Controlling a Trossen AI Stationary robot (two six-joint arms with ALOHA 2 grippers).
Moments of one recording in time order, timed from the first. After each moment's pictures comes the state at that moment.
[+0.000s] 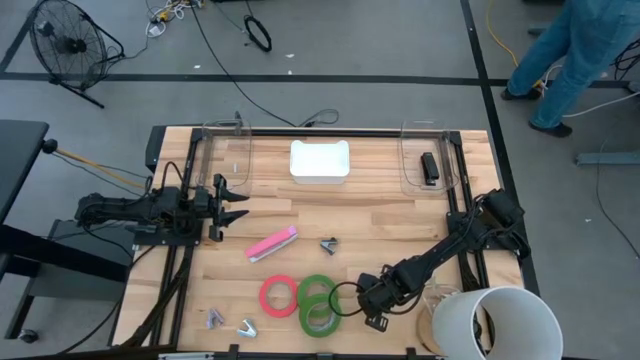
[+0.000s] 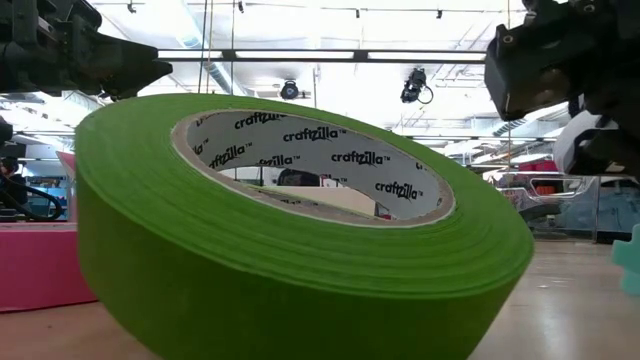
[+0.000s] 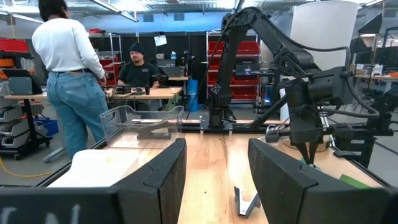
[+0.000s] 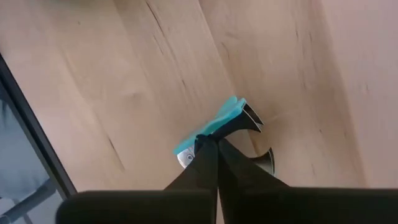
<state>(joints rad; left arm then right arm) -0.06 0.01 0.01 0.16 -0.15 0.01 0.60 1.88 1.13 -0.59 -0.09 1.01</state>
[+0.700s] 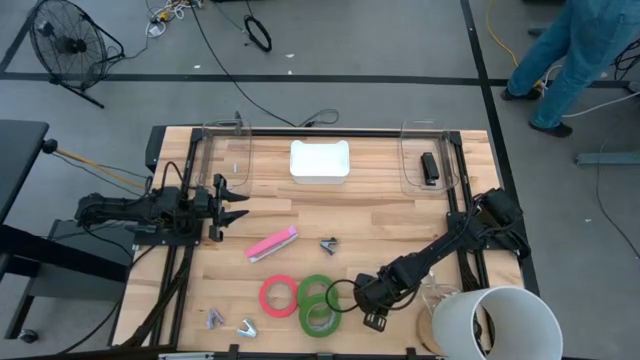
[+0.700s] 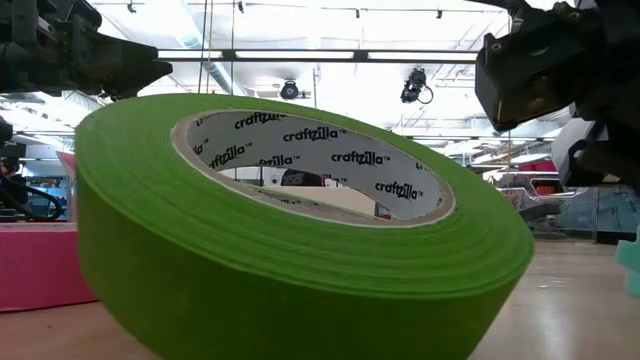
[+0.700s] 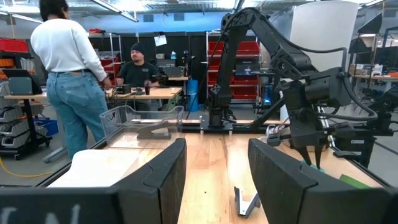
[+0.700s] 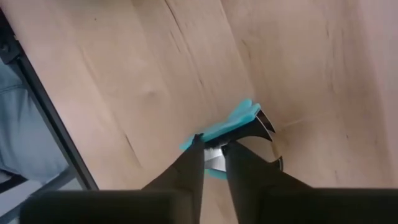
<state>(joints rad) -0.06 0.01 0.01 0.16 -0.15 0.01 0.57 1.88 1.13 -0.54 -0.18 0.99</state>
